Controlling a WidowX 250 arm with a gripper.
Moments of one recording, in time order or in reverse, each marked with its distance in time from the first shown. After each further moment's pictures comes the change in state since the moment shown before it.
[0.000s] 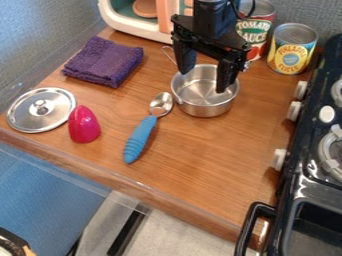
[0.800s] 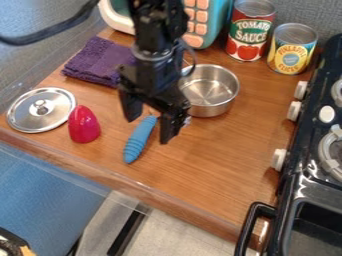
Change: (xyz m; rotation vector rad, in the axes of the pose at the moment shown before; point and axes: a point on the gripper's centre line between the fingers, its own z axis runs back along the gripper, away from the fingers) arm -0.087 0.024 -0.027 0.040 0.097 0.031
